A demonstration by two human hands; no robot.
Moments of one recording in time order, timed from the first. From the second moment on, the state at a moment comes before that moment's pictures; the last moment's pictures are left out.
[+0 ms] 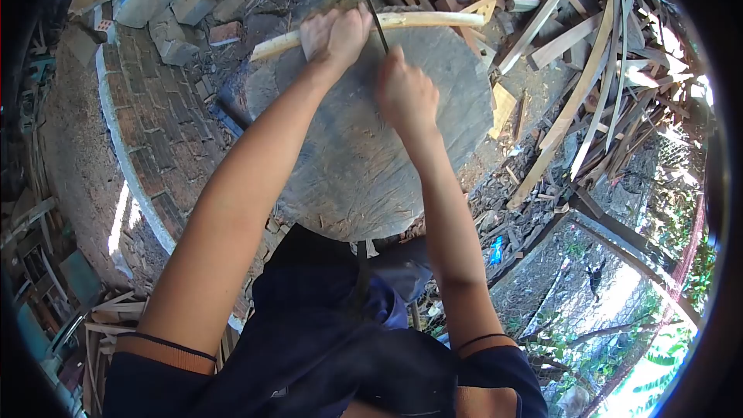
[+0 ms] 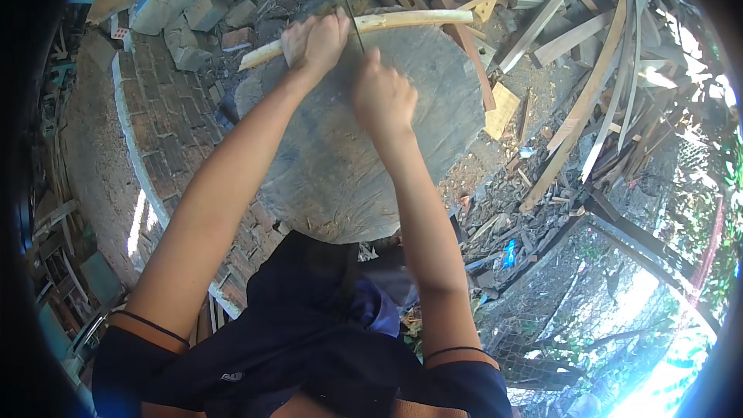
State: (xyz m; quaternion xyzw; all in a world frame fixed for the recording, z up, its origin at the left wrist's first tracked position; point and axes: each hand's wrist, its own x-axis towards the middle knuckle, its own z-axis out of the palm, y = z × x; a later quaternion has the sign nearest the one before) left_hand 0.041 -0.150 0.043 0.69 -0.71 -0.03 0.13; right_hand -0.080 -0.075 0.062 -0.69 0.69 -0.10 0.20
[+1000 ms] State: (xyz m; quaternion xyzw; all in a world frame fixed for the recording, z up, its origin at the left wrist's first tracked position) left_hand 0.043 -0.149 0.045 0.70 -0.70 -0.04 0.13; right_hand -0.086 -0.044 0.067 -0.67 0.70 -0.04 0.24
